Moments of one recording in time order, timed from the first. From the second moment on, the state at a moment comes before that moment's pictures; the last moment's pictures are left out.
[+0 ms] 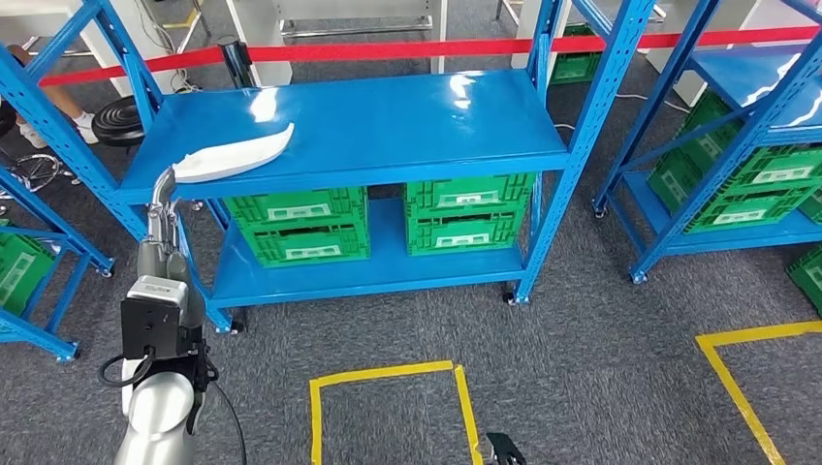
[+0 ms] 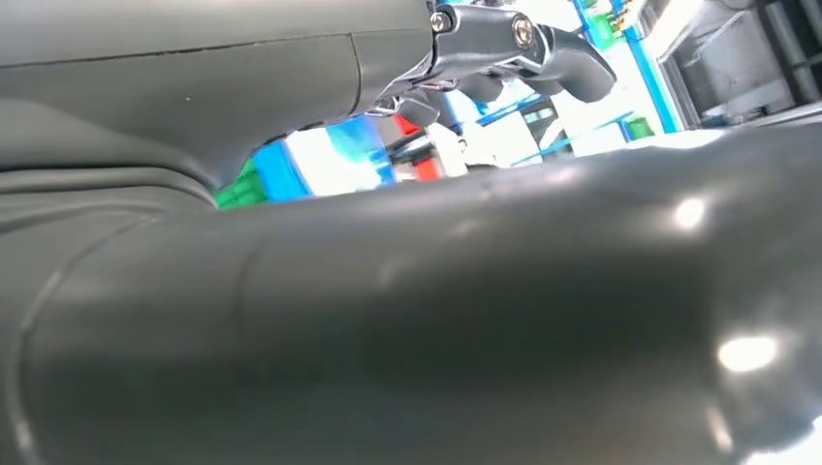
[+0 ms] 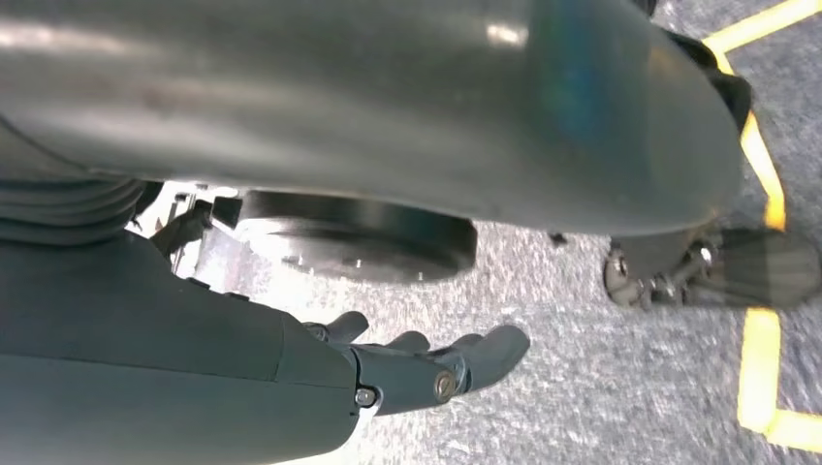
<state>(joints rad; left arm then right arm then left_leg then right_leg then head) -0.20 -0.13 -0.20 -1.35 -0.36 0.11 -0.56 -0.02 0.04 0.50 -0.15 -0.41 -0.41 0.26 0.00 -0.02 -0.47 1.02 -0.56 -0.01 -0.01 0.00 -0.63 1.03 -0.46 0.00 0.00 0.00</state>
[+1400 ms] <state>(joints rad) -0.25 -0.14 -0.22 -1.26 -0.34 0.08 -0.58 -0.02 0.05 0.50 -0.15 -0.44 -0.39 0.26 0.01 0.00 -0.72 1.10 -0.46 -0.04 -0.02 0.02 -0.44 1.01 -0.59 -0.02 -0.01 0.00</state>
